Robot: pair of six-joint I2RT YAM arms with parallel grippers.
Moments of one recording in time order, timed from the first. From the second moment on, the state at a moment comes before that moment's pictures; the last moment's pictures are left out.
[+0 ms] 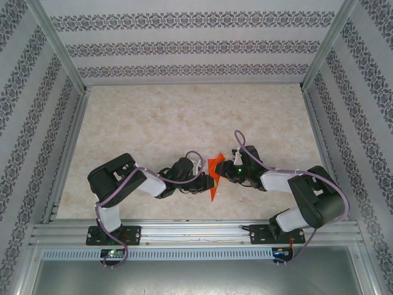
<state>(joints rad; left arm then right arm) -0.86 1.85 0.62 0.70 0.49 -1.16 0.43 1.47 0.40 0.26 -0.51 0.87</state>
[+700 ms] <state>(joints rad) -0.80 1.73 0.59 0.60 0.46 -1.12 0.43 1.48 0.41 0.23 -0.51 0.87</state>
